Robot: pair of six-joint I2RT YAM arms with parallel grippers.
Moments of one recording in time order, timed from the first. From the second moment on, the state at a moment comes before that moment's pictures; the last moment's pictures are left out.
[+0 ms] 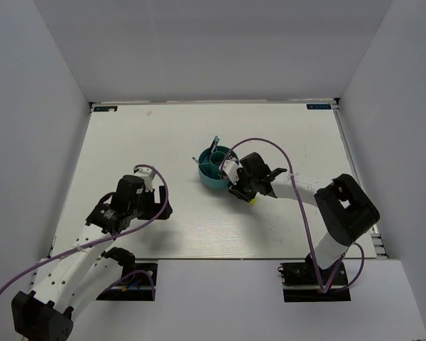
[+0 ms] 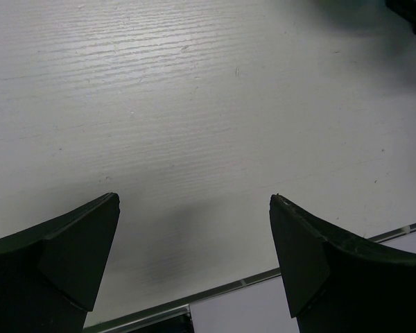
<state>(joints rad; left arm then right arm) -0.42 0.74 0.60 -0.68 0.04 -0.35 0.67 1.65 0.87 -0.20 -0.18 -0.45</state>
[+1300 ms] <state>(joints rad) -0.42 0.74 0.60 -0.68 0.03 -0.35 0.72 1.63 0.91 -0.52 -0.27 -0.68</state>
